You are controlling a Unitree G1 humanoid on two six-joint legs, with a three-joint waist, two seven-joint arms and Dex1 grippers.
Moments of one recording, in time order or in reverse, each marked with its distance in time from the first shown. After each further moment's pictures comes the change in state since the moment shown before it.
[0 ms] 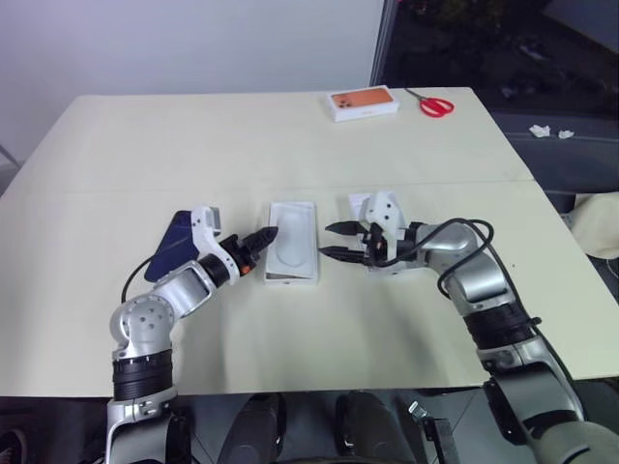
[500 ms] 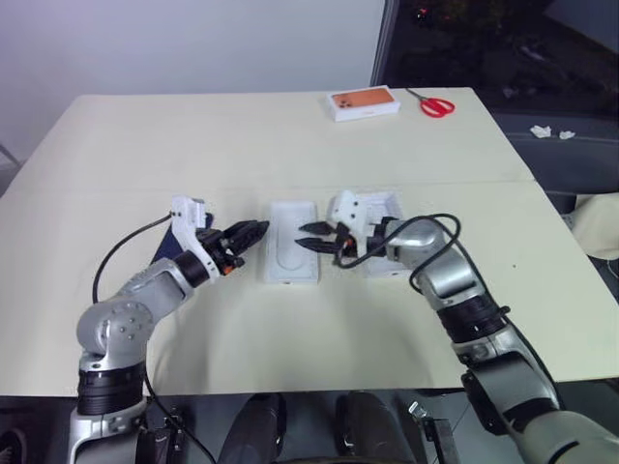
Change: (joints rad) left arm 0.100 0.160 -0.103 -0.130 0.154 -0.200 -0.273; right arm -0.046 0.106 0.131 0.020 -0.112 -0.024 -0.095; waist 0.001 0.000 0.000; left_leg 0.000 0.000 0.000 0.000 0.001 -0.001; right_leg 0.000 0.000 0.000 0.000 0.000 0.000
